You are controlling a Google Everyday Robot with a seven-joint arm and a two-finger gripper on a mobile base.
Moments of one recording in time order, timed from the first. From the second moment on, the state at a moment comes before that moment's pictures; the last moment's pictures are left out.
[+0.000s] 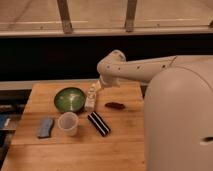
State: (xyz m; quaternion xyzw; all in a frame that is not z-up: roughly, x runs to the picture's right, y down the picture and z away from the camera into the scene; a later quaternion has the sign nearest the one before) arm 0.004 -0.001 0.830 -0.18 0.08 0.59 0.78
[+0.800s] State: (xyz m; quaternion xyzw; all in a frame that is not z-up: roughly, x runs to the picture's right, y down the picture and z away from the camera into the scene) arm -0.033 -0.028 0.854 -0.18 0.06 0.57 0.80
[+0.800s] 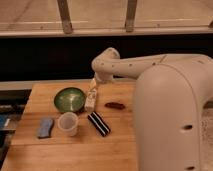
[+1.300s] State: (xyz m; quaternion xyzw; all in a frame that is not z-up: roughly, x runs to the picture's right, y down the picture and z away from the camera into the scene) arm -0.087 -0.055 0.877 -0.19 0.03 0.52 0.83
